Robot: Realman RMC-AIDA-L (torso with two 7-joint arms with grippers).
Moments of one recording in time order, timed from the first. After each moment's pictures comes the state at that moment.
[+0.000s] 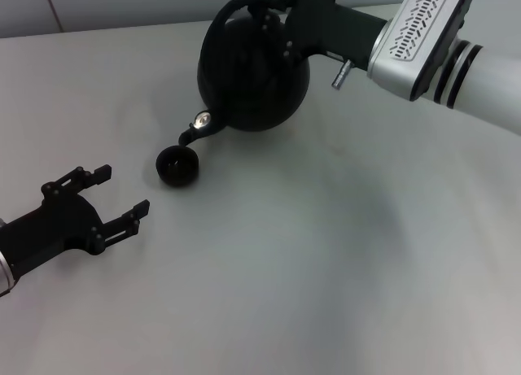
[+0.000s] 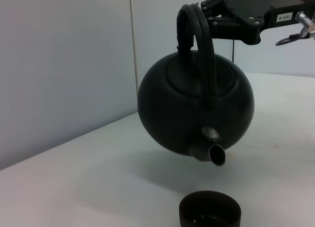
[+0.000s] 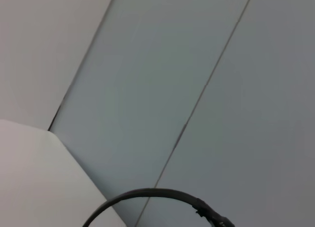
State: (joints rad) left arm -0.24 -2.03 1.38 0.57 1.21 1.09 -0.84; right arm 0.82 2.09 -0.68 -0.20 -1.48 -1.08 0.33
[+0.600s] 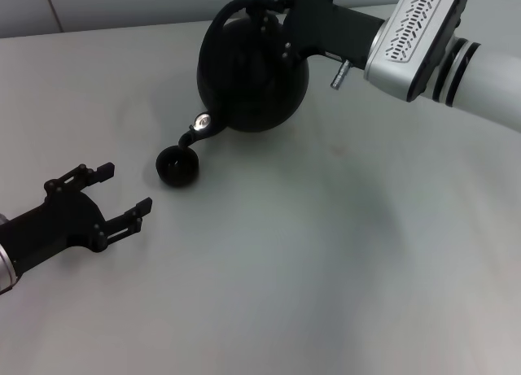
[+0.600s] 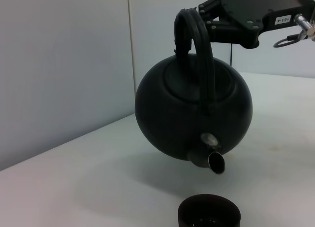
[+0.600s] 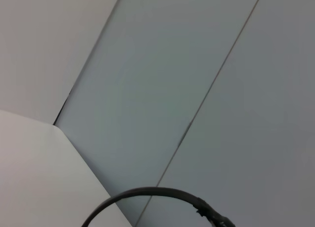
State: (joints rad) left arm -0.25 -2.03 1.38 0.57 1.21 1.09 -0.85; right arm 0.82 2.09 -0.70 -0.22 -1.48 -1.07 0.33
